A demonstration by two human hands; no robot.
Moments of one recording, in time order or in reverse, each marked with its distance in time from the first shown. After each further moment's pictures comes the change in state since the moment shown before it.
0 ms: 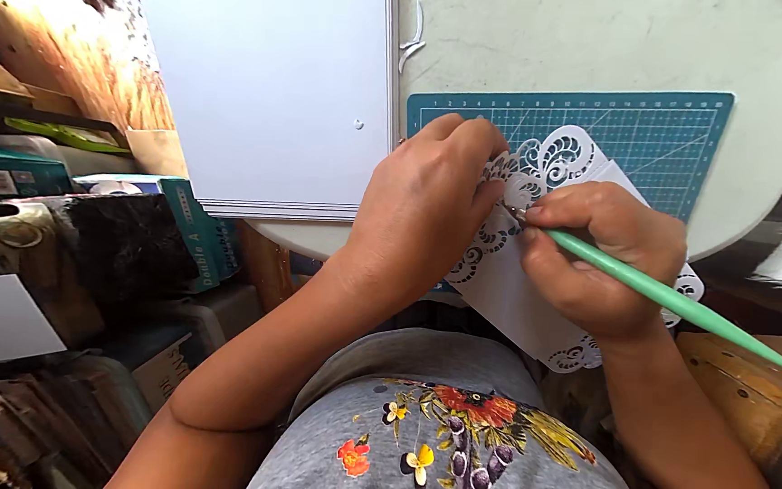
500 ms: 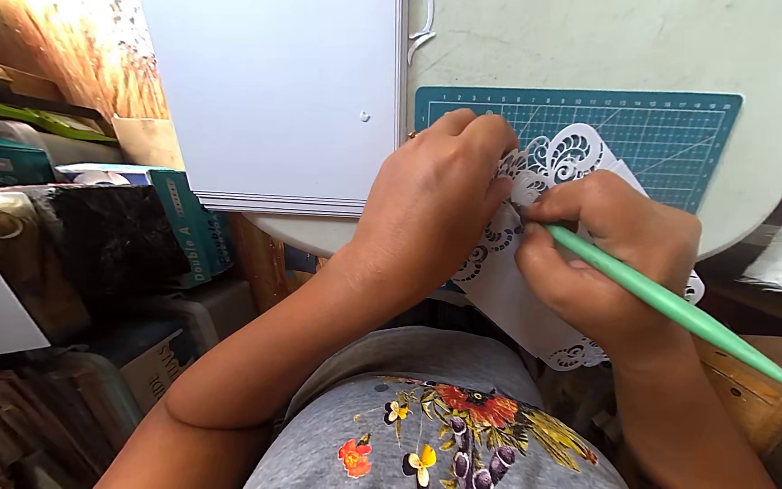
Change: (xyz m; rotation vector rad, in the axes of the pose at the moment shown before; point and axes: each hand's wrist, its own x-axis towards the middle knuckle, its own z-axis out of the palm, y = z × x) left_hand 0.000 -0.001 0.000 0.010 -0.007 0.014; right_hand 0.013 -0.020 -0.004 -0.200 -0.111 0.072
